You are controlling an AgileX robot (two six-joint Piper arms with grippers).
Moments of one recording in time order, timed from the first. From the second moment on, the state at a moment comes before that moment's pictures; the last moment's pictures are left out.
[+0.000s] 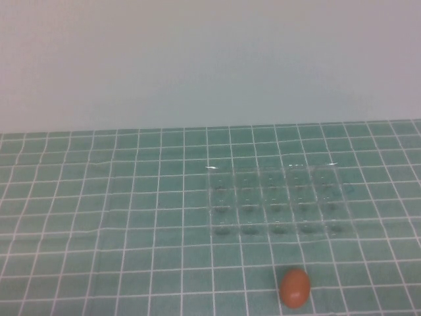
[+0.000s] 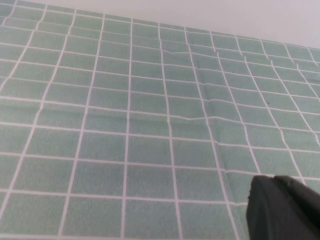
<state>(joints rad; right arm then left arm) -0.10 -0.01 0.03 -0.12 0.43 0.06 -0.09 0.00 0.00 -0.03 0.37 -0.03</state>
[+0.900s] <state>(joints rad) -0.10 -0.01 0.03 -0.26 0.01 0.06 -0.09 0.00 0.00 -0.03 0.37 -0.03</state>
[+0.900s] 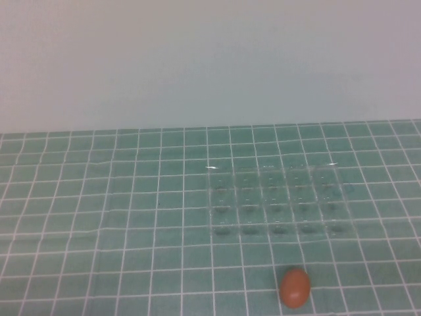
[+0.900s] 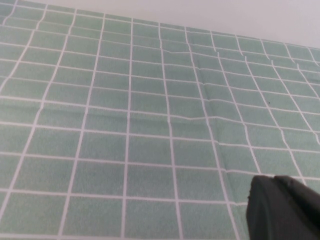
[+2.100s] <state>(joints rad) -0.10 0.30 -0.37 -0.27 0.36 0.38 -0.09 0.00 0.00 -0.03 0.37 -0.03</state>
